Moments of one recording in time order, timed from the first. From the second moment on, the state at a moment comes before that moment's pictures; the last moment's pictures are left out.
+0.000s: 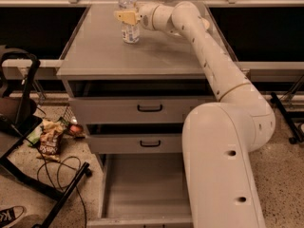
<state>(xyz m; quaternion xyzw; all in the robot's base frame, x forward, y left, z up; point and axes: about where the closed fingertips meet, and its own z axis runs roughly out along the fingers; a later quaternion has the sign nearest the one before) 0.923 0.071 0.934 -0.31 0.66 0.29 0.62</state>
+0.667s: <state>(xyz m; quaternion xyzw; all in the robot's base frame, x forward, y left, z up) 0.923 0.071 0.934 -0.31 0.66 0.29 0.62</state>
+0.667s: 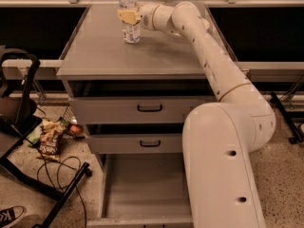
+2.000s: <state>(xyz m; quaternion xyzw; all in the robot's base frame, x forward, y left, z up) 0.799 -0.047 1.077 -0.37 0.69 0.14 0.61</state>
